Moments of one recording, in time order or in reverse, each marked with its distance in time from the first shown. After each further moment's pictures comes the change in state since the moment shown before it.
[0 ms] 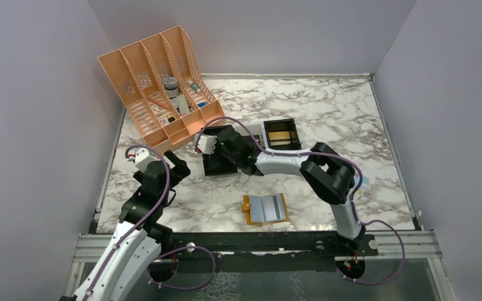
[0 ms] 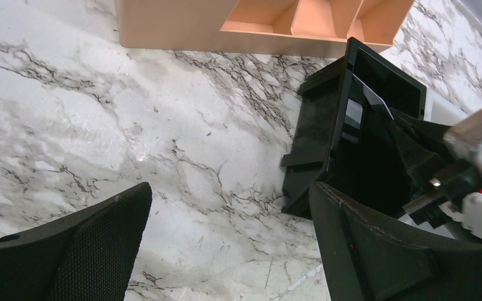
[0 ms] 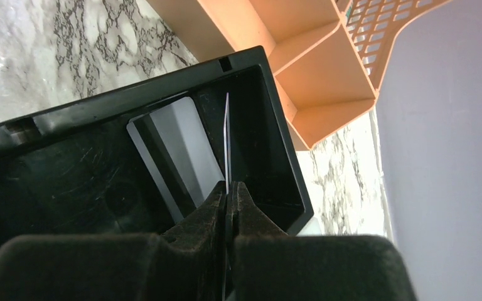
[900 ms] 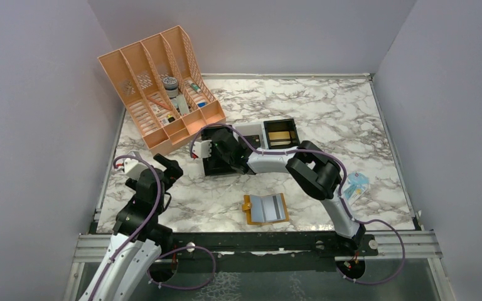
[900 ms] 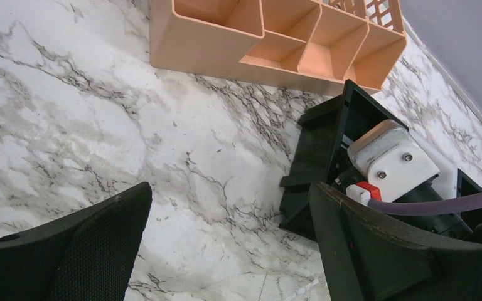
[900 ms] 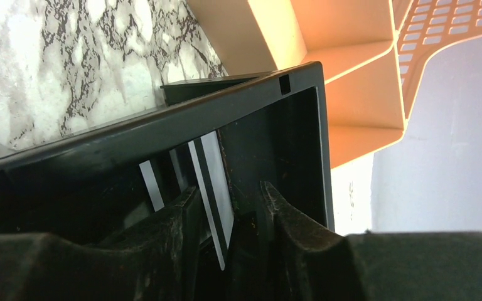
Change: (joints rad) left arm 0.000 -0.141 0.000 -0.077 -0.099 -0.065; right arm 0.000 0.160 0.119 -0.021 0.017 -0.171
